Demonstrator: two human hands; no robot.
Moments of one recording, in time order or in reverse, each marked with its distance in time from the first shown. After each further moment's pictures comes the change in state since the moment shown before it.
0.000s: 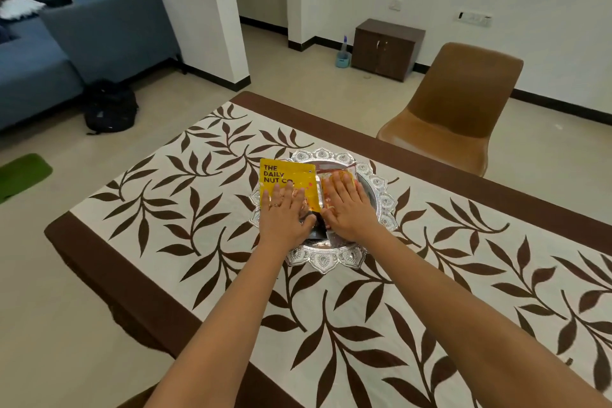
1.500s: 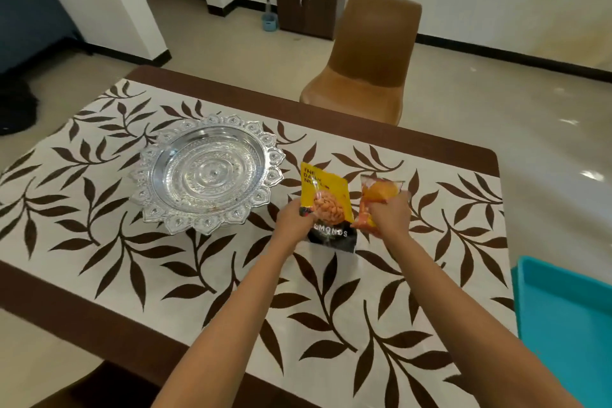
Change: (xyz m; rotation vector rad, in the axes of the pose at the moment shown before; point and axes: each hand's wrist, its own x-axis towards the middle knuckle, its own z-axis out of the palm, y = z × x) left_hand -0.064 0.227 0.030 -1.040 -0.263 -0.128; right_hand -0.215 0.166 -0.032 0.951 0.396 1.113
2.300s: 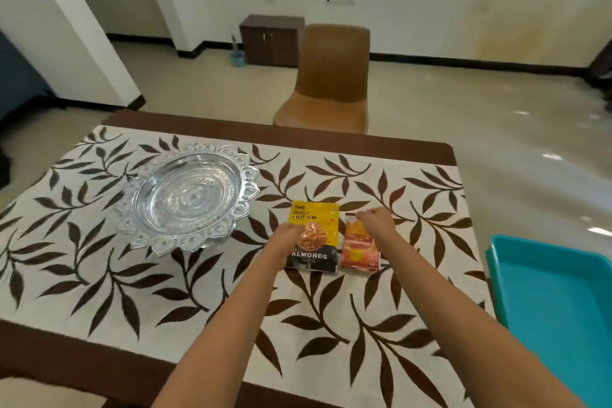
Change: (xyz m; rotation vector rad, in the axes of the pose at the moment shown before) left_hand -0.030 0.021 0.013 -0.185 -0.195 -0.276; right_hand -0.014 0.024 -0.037 0.107 -0.130 0.123
